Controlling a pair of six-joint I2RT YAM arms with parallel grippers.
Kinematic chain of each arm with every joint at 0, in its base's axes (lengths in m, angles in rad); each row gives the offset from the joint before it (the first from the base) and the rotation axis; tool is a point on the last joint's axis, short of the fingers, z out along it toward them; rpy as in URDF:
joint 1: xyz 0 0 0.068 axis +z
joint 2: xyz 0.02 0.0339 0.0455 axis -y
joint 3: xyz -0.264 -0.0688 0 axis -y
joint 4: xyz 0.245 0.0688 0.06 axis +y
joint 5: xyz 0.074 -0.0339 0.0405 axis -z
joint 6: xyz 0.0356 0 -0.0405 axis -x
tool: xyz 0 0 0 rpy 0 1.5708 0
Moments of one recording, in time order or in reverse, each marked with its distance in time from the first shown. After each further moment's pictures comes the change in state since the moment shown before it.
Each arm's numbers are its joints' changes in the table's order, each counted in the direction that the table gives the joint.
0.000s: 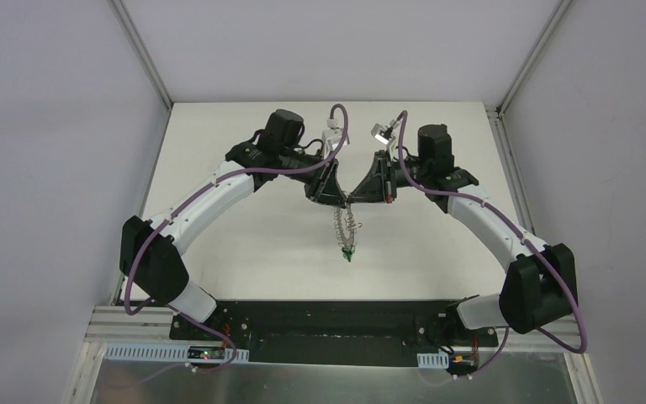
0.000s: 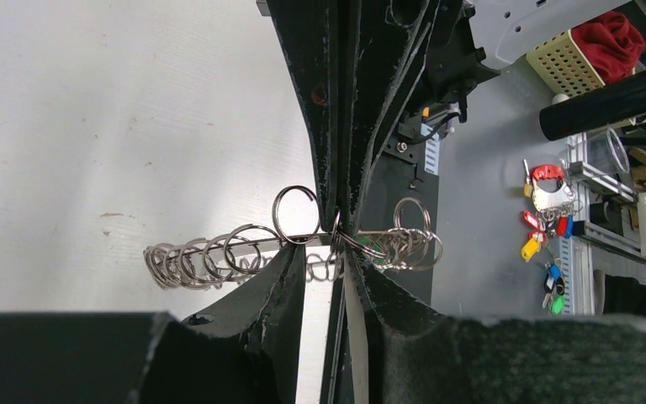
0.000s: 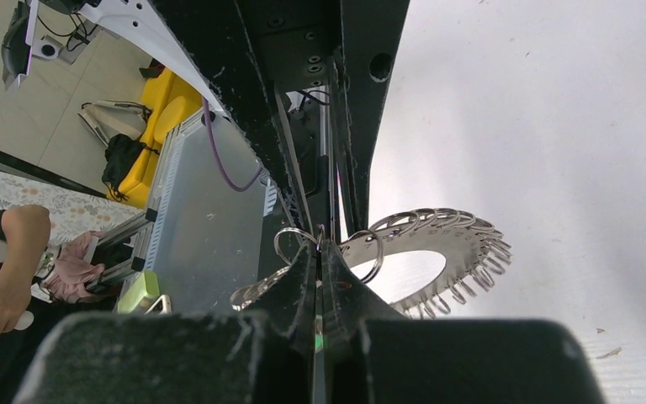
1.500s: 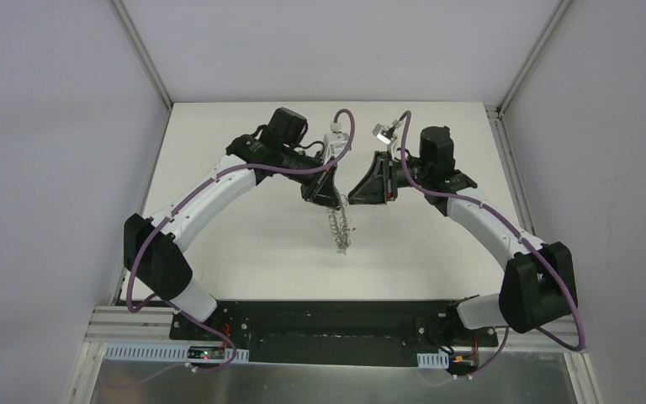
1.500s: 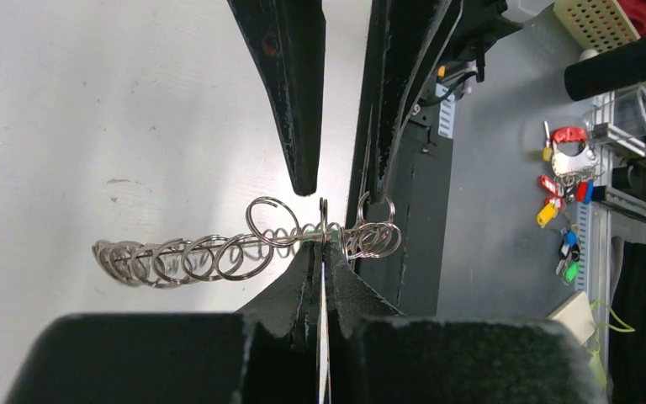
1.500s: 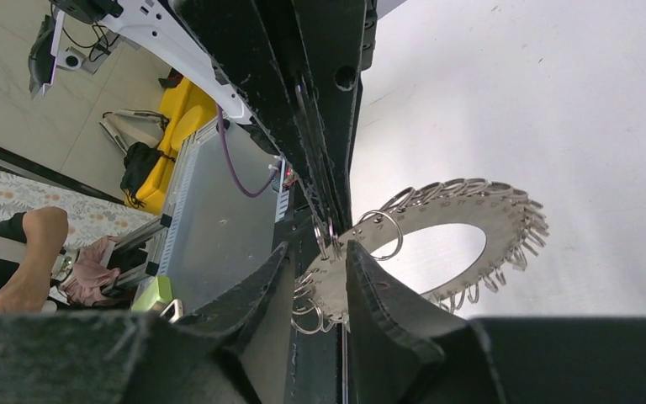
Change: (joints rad) left arm -0.006 -0.031 0.093 0.199 -0.034 -0.139; right arm -0.014 -0.003 -0.054 -0.165 -0.034 -0.126
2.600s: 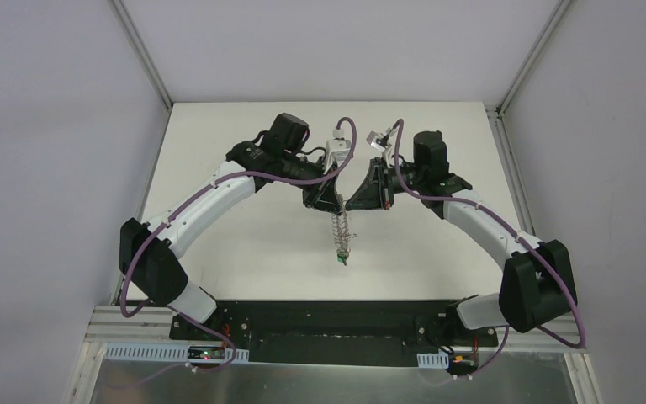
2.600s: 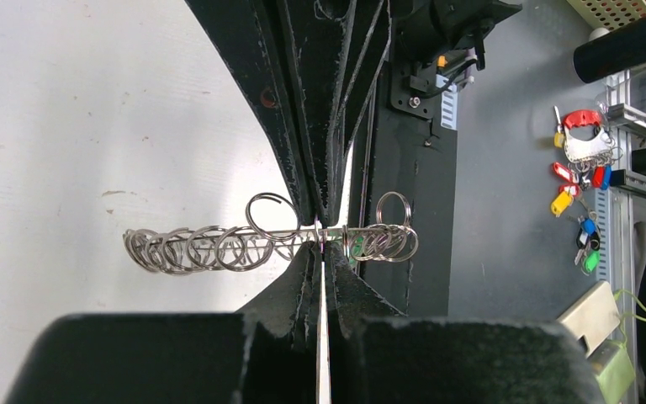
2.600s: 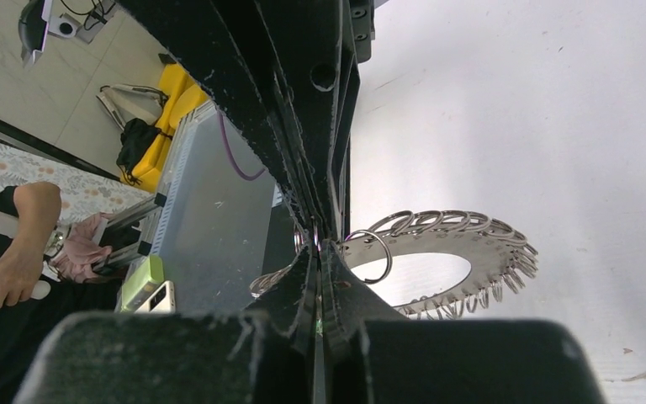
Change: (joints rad) left arm -0.032 0.038 -0.046 -0.023 -0.014 -0.043; right arm 0.035 -0.006 -0.022 0.031 -0.008 0.083
